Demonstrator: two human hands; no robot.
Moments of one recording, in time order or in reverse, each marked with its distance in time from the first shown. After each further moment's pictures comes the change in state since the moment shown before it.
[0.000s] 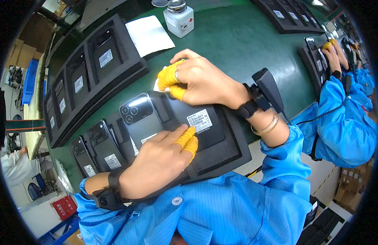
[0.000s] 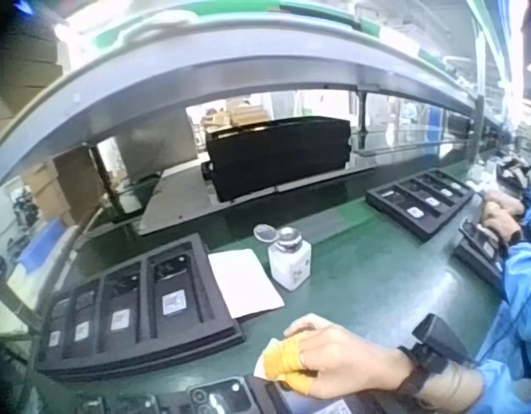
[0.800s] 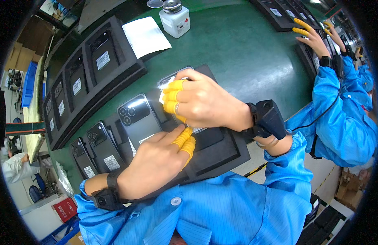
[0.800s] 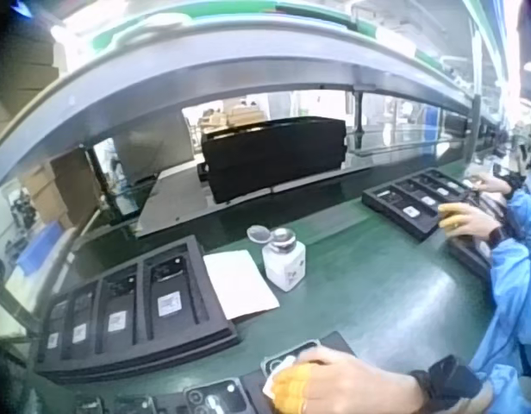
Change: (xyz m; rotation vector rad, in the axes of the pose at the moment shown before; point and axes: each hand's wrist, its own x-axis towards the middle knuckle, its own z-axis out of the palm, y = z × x) left_hand 0.001 0.003 -0.003 0.030 0.031 -0.028; right_hand -0.018 -0.032 -0.003 -0.241 -0.053 -0.155
